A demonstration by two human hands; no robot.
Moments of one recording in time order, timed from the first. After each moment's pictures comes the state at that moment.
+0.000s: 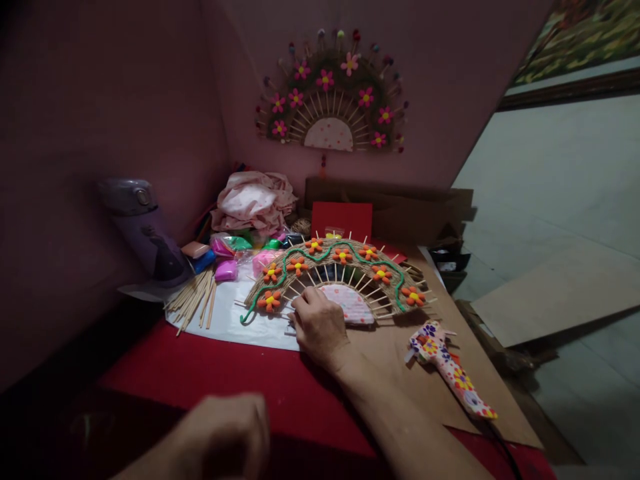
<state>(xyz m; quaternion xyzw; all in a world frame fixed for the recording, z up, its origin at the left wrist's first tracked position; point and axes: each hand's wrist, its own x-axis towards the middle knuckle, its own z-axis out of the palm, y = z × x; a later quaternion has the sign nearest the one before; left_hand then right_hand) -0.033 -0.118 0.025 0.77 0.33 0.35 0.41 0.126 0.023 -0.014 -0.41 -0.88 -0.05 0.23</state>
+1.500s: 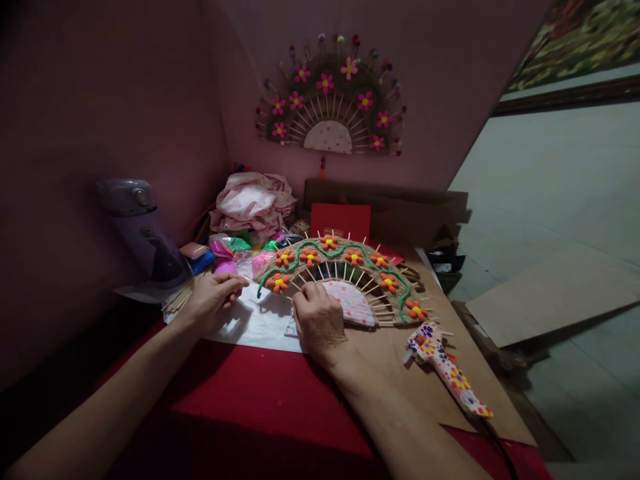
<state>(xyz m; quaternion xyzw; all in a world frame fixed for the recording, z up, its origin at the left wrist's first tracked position) -0.089 0.021 0.009 0.39 0.59 0.57 0.42 0.119 0.034 -0.020 -0.42 -0.85 -0.17 0.28</state>
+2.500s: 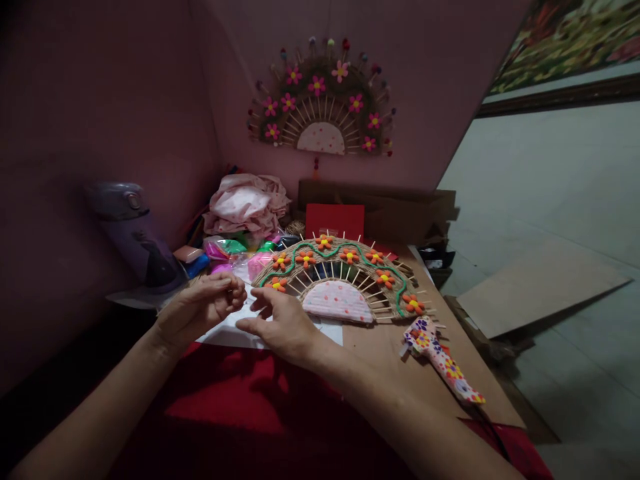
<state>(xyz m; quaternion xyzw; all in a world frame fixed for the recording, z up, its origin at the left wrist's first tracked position) -0.097 -0.001 0.027 0.39 0.30 0.56 0.66 0.079 0.011 0.018 -0.31 -0.76 0.43 0.39</state>
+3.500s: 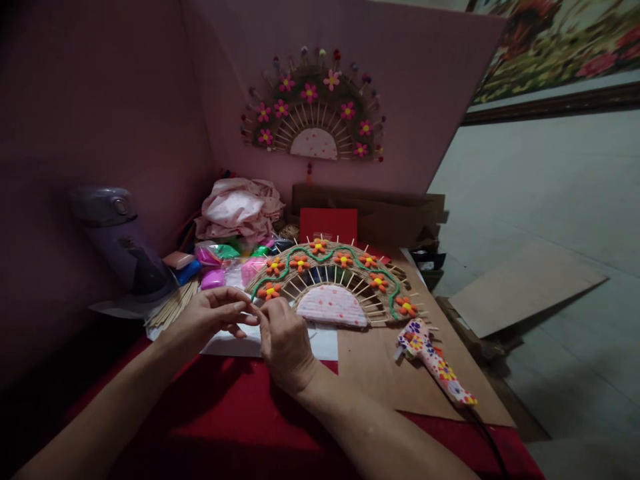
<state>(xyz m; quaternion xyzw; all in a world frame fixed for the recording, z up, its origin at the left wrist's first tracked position) -0.084 0.001 0.012 0.46 0.42 0.50 0.60 0.078 0.008 -0.020 -0.34 -0.79 0.09 0.50</state>
